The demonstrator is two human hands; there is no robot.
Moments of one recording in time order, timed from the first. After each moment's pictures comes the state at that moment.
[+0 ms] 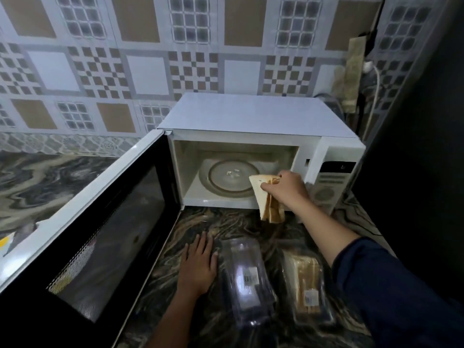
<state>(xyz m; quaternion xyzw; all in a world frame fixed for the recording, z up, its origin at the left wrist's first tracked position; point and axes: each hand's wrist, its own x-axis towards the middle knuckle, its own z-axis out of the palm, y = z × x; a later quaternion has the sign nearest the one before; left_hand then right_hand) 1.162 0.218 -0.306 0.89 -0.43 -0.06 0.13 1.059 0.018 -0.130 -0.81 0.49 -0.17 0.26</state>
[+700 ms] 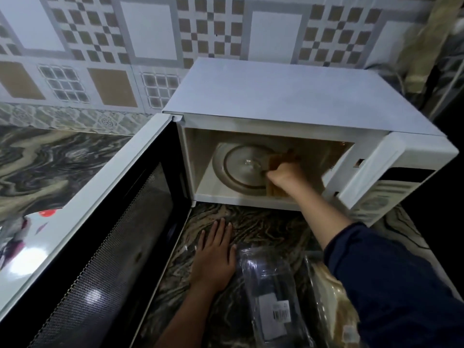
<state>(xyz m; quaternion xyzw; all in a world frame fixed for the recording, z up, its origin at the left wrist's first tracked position) 1.193 0.188 -0.308 0.87 -0.45 -0.06 0.17 1.164 -0.026 -0.164 -0.78 0.54 -0.03 0.31</state>
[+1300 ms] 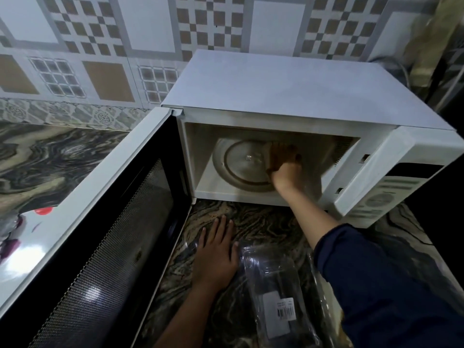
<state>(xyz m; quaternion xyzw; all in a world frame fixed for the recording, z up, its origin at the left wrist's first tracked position) 1.194 0.190 -0.306 0.87 -0.45 -0.06 0.17 1.176 -0.037 -0.212 -0.77 0.54 -0.18 0.27</state>
